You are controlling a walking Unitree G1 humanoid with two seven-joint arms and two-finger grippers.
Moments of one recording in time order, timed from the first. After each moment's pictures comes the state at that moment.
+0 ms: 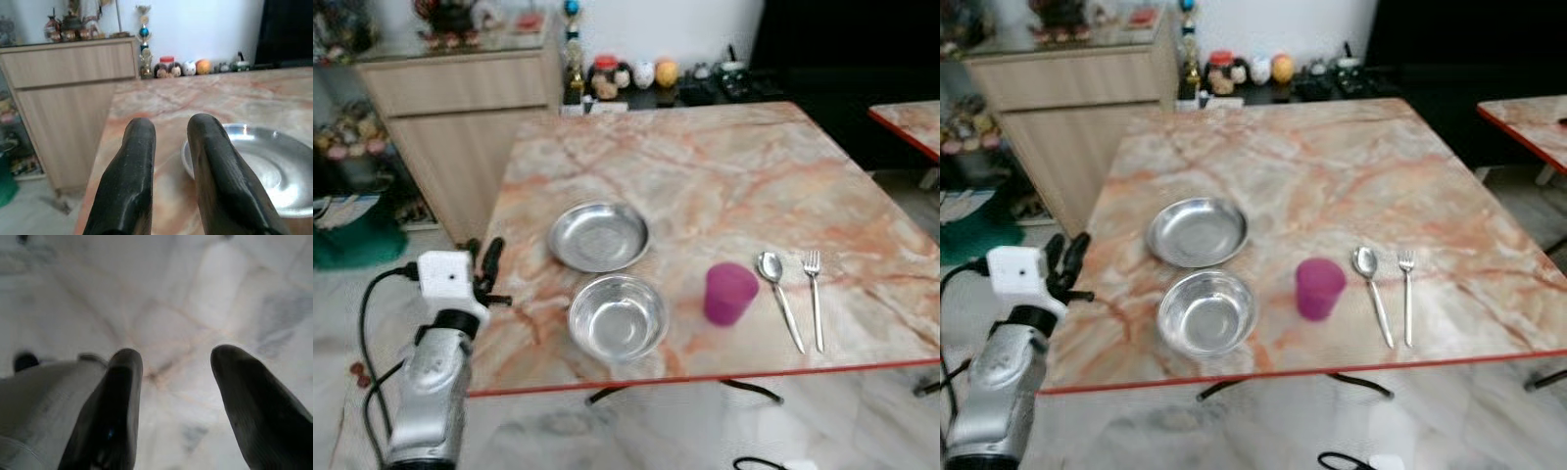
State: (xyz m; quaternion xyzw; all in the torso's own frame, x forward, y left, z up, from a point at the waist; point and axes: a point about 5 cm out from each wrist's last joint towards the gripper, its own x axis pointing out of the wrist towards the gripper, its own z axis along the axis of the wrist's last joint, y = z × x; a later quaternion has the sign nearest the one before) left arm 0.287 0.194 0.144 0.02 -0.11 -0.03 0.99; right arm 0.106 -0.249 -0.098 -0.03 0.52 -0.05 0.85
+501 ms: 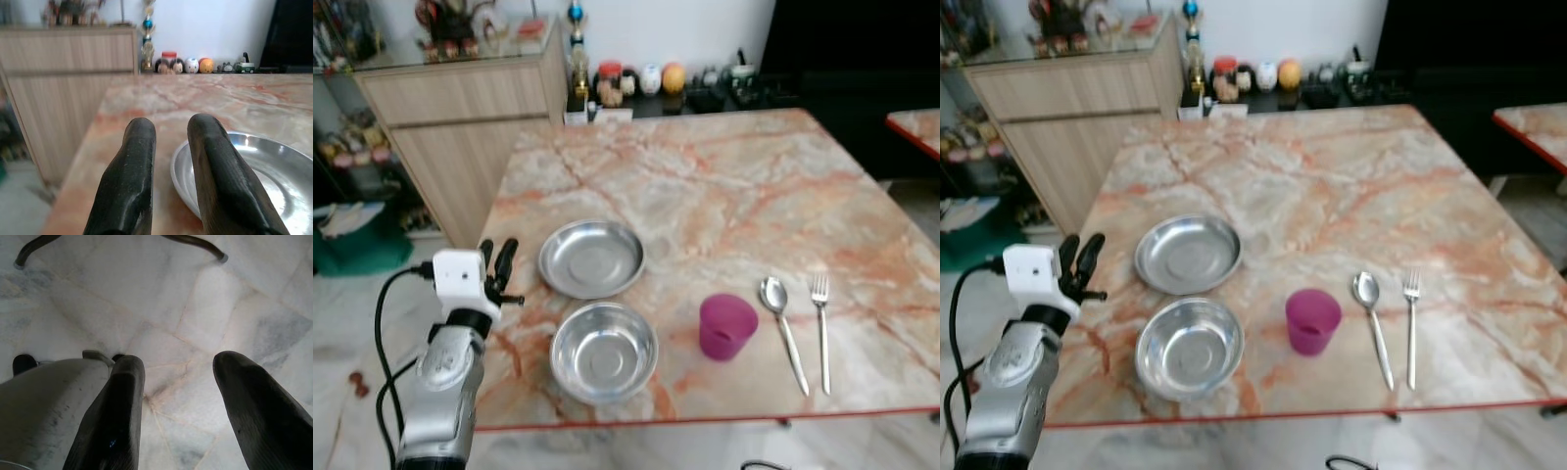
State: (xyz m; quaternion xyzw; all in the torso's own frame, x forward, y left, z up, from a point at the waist) left arm 0.290 0.200 0.138 -0.03 -0.08 -0.02 1.00; right arm 0.112 -0.236 -0.100 -0.02 0.51 -0.04 0.86
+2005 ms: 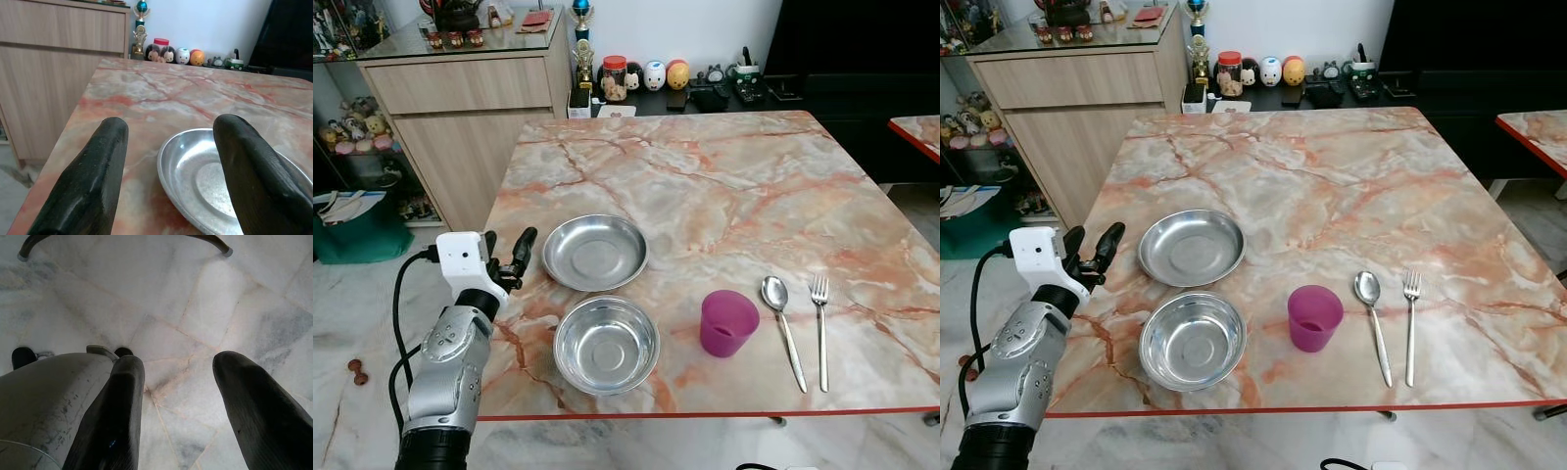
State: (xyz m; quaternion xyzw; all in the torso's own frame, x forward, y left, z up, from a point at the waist) left arm 0.305 0.196 0.143 -0.07 -0.06 -0.04 0.99; right arm 0.109 -0.235 -0.101 -0.02 0.52 -0.04 0.85
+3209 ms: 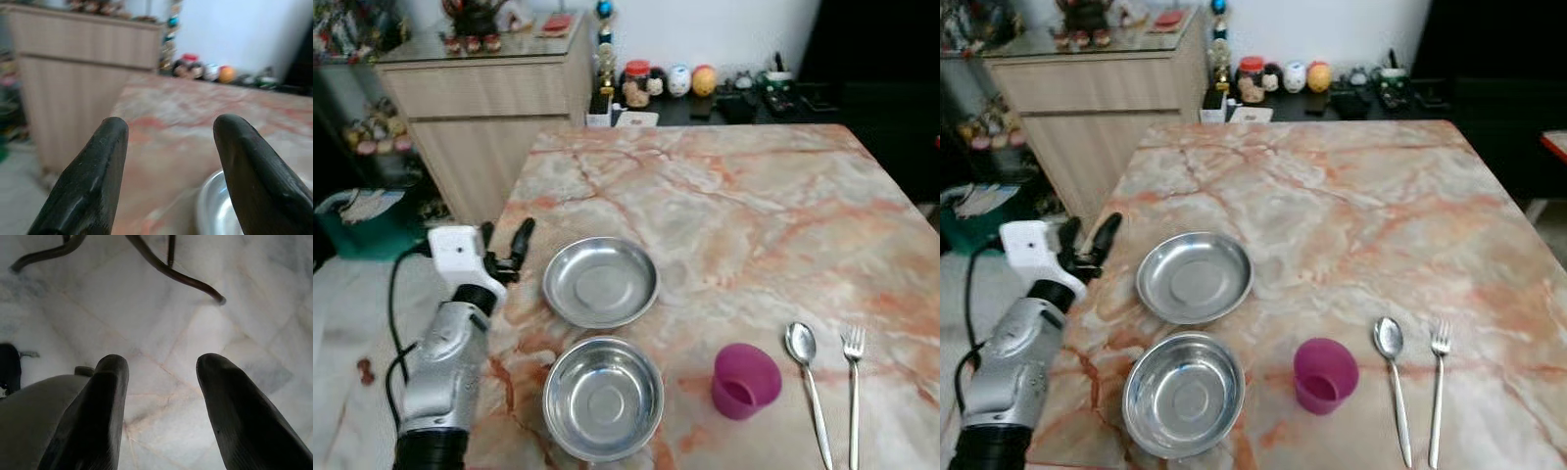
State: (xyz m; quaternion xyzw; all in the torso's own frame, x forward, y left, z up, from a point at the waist) left arm 0.302 0.202 0.152 -0.07 -0.08 -0.04 0.99; right arm 0.114 -0.234 -0.100 -0.02 0.51 -0.04 0.86
